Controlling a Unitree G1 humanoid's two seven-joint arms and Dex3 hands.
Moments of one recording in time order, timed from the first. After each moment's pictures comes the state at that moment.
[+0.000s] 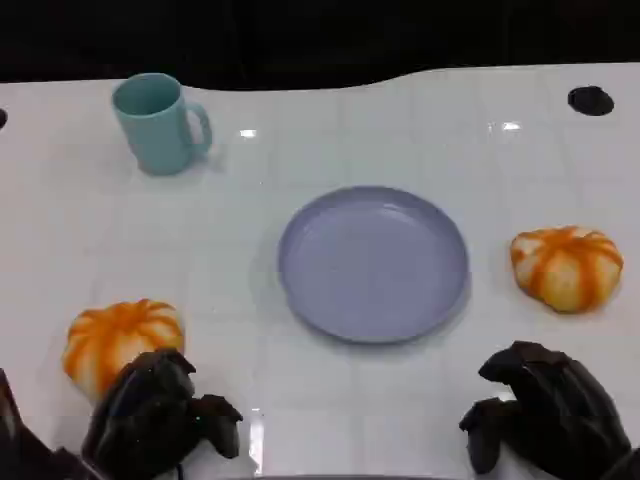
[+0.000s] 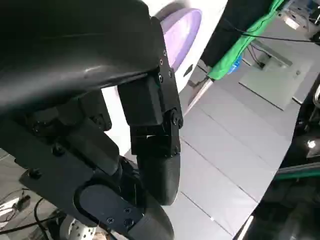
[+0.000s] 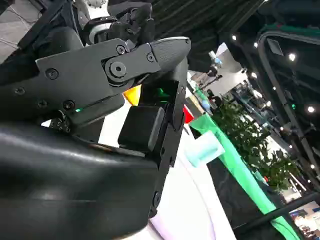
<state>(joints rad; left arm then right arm) -0.20 0.02 0.28 0.71 -0.58 0.08 -1.06 -0.08 0.03 -0.19 0.45 0.55 0.07 0.89</state>
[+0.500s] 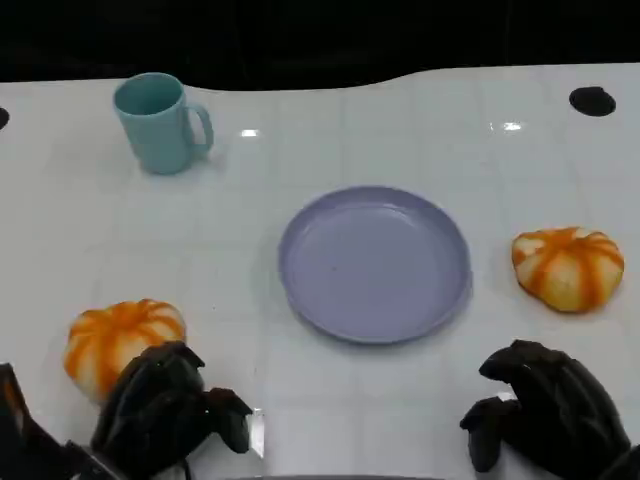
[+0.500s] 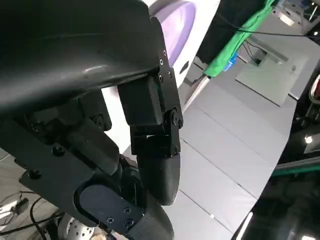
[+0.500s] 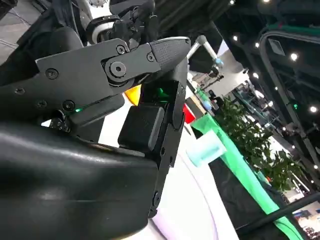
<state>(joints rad) -0.19 -0.01 0.27 0.67 -0.58 0.08 -1.04 -0.10 0.03 -0.19 0.49 0.55 0.07 0.90</state>
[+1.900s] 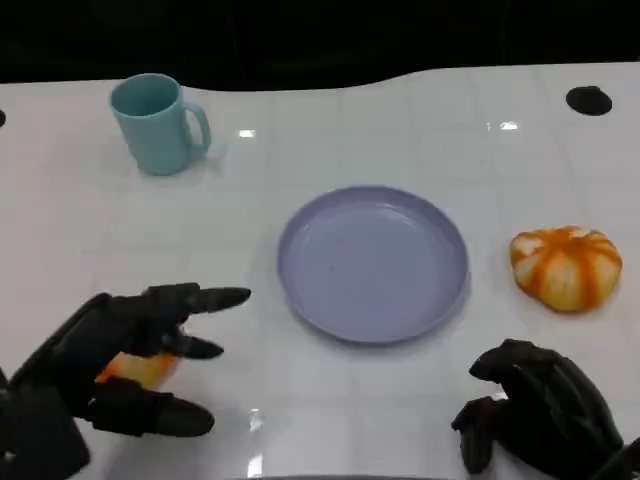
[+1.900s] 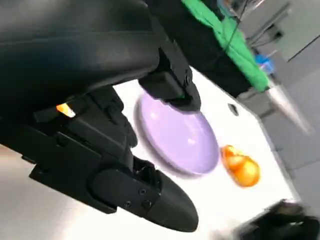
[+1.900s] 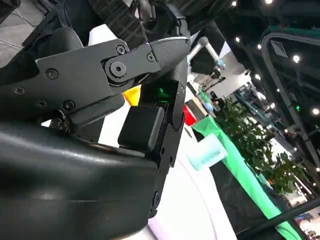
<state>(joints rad) -0.05 0.30 0.10 0.17 0.18 -0.55 -0.51 -0.08 0.03 -0.16 0.44 0.55 0.09 0.86</state>
